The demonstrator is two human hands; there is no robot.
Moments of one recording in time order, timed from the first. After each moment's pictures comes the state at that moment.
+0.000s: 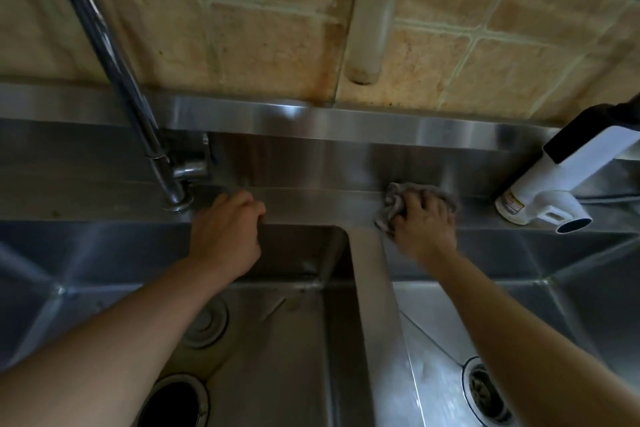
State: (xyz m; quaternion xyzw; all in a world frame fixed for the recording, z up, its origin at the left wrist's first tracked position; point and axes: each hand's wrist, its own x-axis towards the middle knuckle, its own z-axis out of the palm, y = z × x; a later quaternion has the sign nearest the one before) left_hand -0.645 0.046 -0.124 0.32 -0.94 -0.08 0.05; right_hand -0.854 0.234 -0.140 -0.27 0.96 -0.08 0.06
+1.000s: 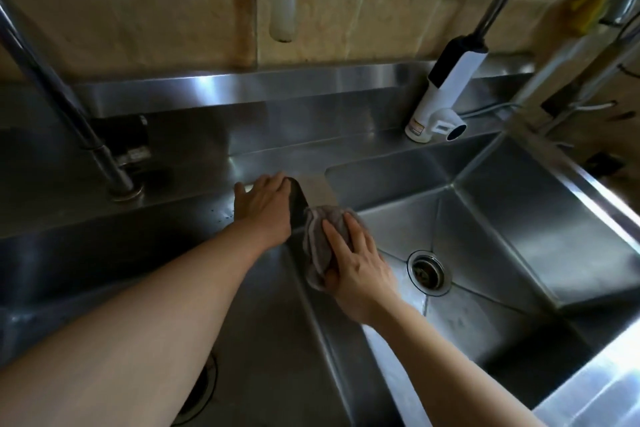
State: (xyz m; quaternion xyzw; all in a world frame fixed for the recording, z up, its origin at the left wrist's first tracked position) left_hand -0.674 0.113 -0.118 0.13 -0.98 -0.06 -0.11; right_hand -0.665 0.299 -0.126 -0.28 0.94 -0.09 0.15
